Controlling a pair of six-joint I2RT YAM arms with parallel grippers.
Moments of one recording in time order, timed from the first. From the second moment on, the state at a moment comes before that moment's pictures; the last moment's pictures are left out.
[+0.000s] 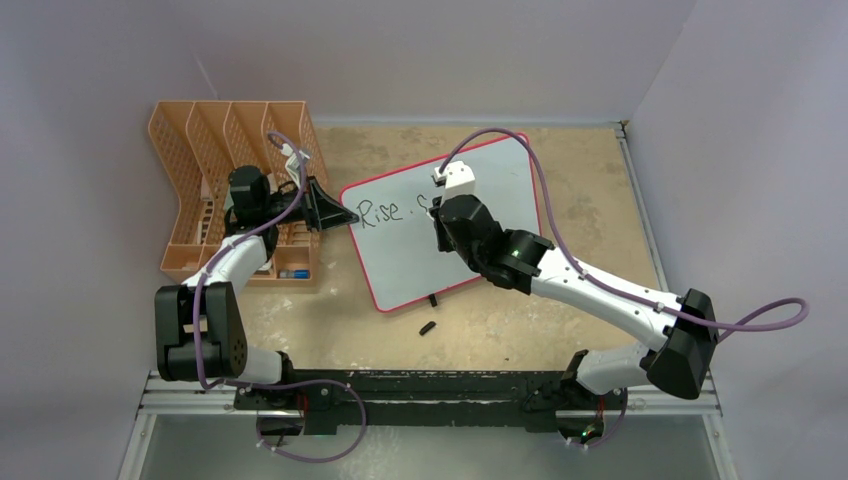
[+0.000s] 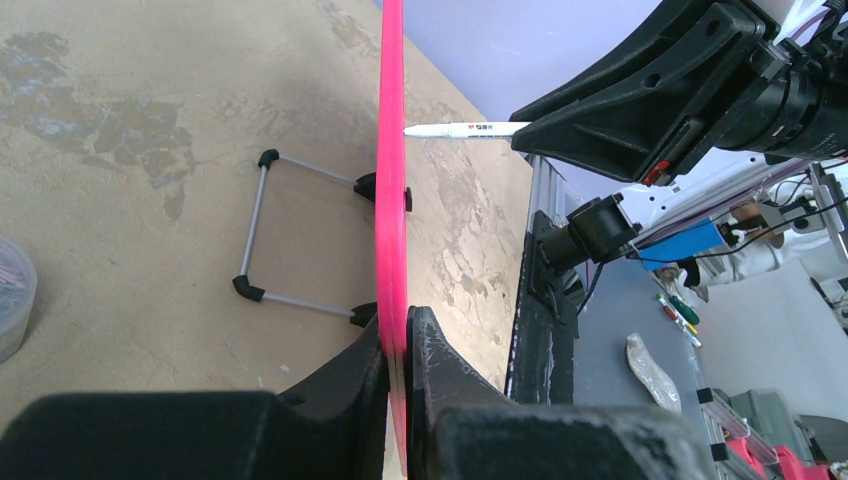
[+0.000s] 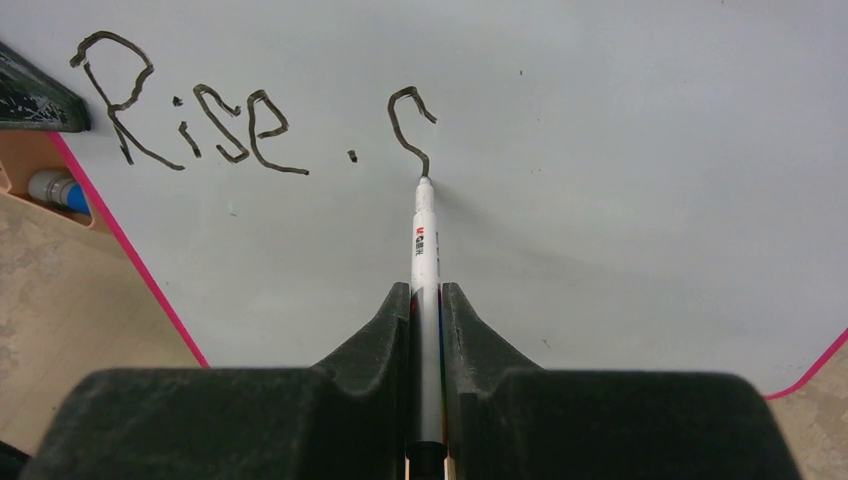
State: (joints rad) left arm 0.08 1.42 0.78 0.41 1.36 -0.47; right arm 0.96 1.35 1.18 -0.37 0.50 0.34
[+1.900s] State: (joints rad) left arm 0.08 1.41 0.78 0.40 1.36 -0.47; right arm 0.93 1.32 1.20 -0.27 0.53 0.29
